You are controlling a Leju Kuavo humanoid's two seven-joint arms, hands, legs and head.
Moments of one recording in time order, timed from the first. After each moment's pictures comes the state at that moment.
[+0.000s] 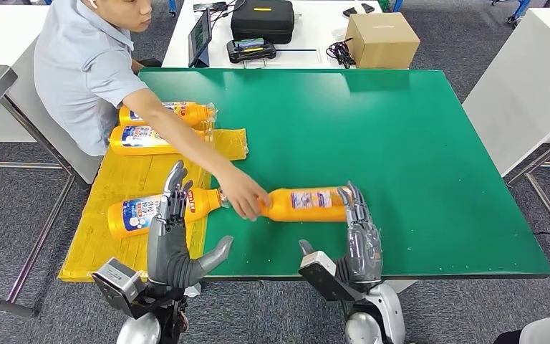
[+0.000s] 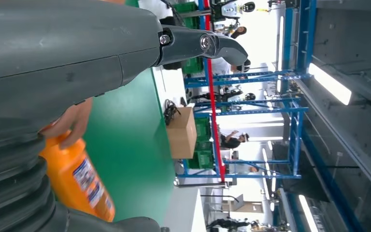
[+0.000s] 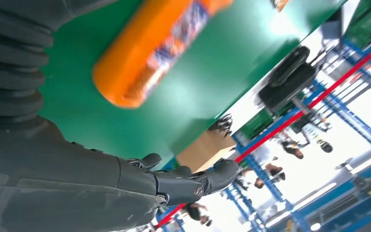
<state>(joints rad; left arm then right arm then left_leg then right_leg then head) 0.08 -0.31 -0.30 -1.66 -0.16 0.13 -0.48 0.10 0.25 0.10 -1.53 0.88 -0.30 -0.49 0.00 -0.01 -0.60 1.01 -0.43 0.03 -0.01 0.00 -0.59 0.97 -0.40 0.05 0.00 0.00</state>
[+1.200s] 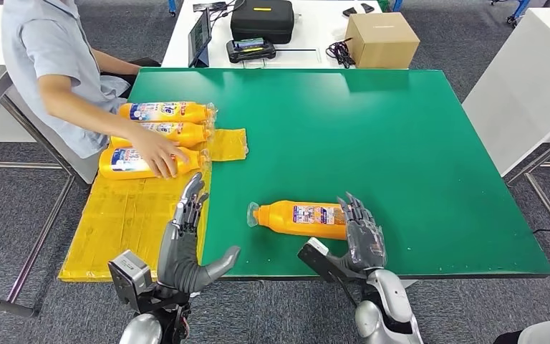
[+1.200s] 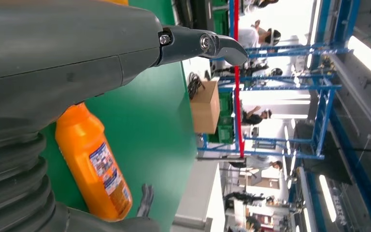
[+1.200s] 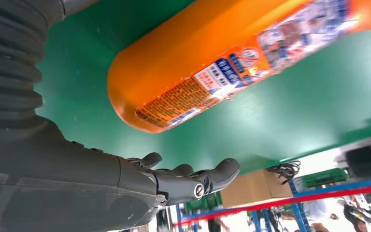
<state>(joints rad) 0.09 -0.31 -0.27 -1.60 -0.10 0.02 -0.41 -0.03 0.12 0.11 -1.33 1.15 -0.21 -0.21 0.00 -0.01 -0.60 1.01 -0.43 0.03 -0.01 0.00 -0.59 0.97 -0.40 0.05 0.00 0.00</state>
